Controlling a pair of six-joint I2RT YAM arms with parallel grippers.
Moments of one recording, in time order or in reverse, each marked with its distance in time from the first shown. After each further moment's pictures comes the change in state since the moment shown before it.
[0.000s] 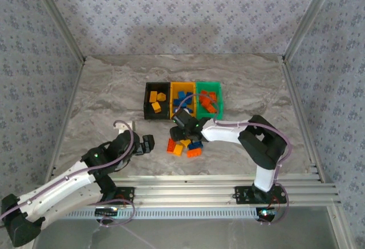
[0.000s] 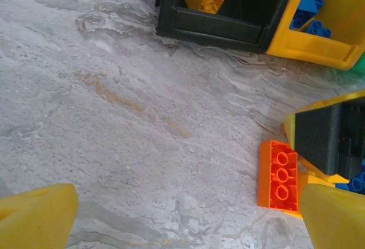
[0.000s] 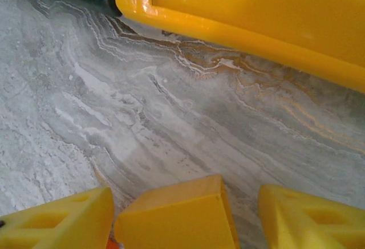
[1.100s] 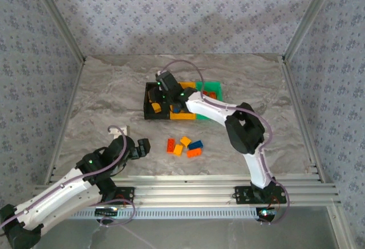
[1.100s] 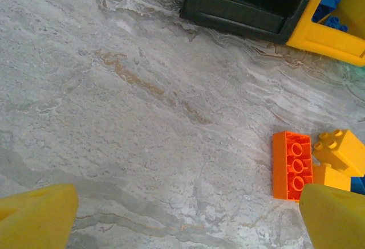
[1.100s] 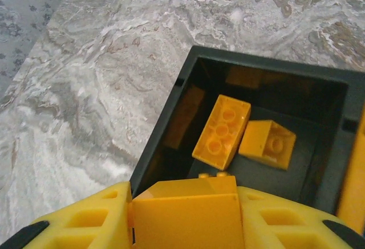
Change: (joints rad) left arm 0.024 -0.113 -0.071 -0.053 0.024 -0.033; right arm -0.101 0.310 0.684 0.000 -0.085 -0.037
